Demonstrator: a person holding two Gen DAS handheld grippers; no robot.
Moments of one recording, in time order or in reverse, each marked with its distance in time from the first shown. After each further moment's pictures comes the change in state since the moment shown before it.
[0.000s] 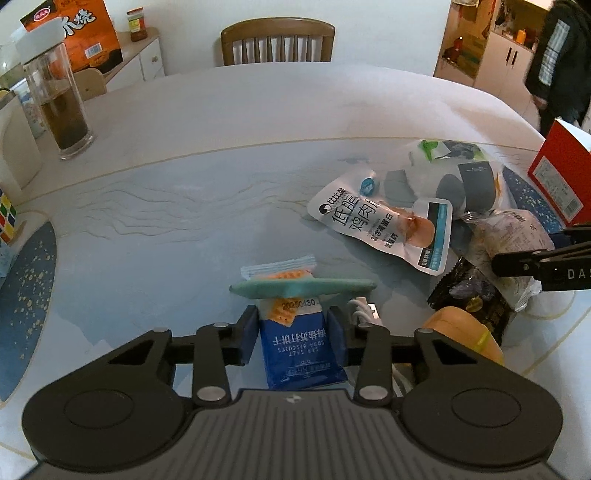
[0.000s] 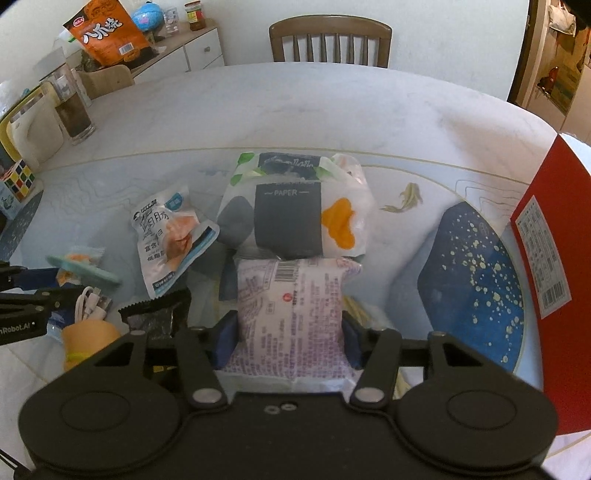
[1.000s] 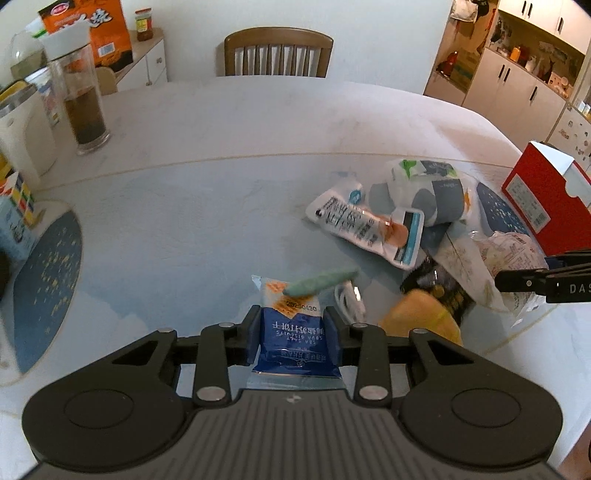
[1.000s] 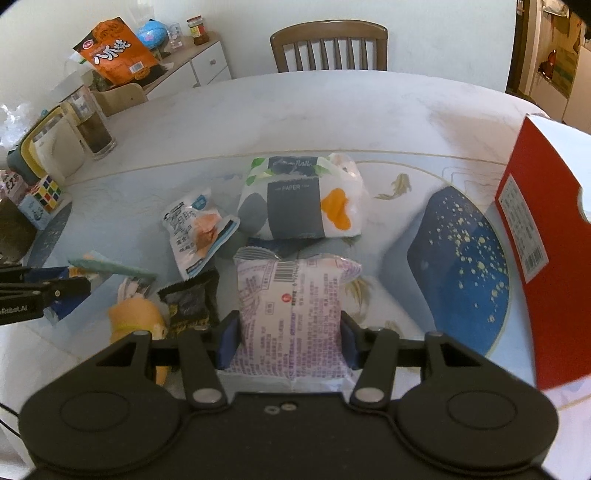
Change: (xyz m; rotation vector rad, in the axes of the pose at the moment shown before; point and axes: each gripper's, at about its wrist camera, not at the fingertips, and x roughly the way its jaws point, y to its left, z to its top) left arm -0.053 0.017 -0.011 -0.040 -0.013 -0.054; right arm -0.044 -0.007 -0.021 0.057 -0.012 0.066
